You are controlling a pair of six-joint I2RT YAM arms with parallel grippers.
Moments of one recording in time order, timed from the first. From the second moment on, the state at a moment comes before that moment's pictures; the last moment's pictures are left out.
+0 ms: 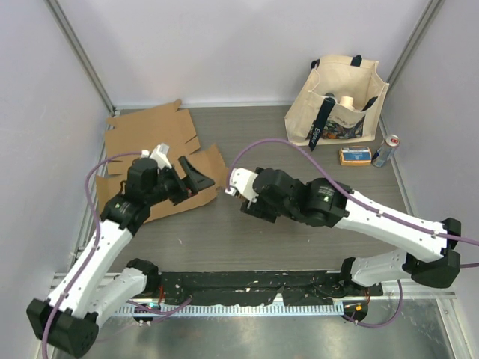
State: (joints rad) left arm -0.37 0.94 0.86 -0.43 0.40 -0.91; right arm 1.19 1.28 1.37 -0.88 0.36 -0.31
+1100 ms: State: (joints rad) left arm -0.36 0.57 0.56 -0.39 0.25 -0.71; right arm 1.04 1.73 1.73 -1.20 0.02 -0.16
